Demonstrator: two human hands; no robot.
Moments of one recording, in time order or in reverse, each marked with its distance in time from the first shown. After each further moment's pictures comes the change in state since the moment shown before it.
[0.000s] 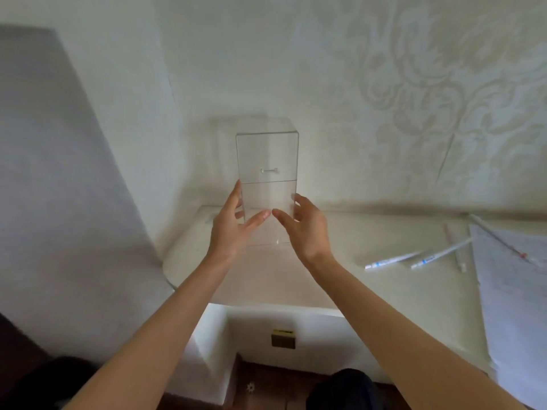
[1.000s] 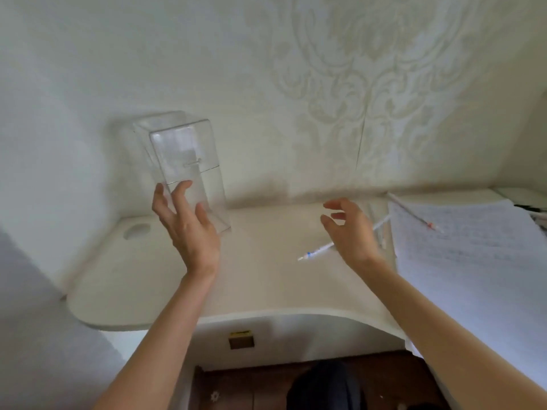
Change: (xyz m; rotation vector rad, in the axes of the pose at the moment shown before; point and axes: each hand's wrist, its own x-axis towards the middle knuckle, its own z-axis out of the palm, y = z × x) left_hand -0.008 0.025 0.081 0.172 0.486 0.270; right_hand -0.017 0.052 -0.160 -0.309 0.255 0.056
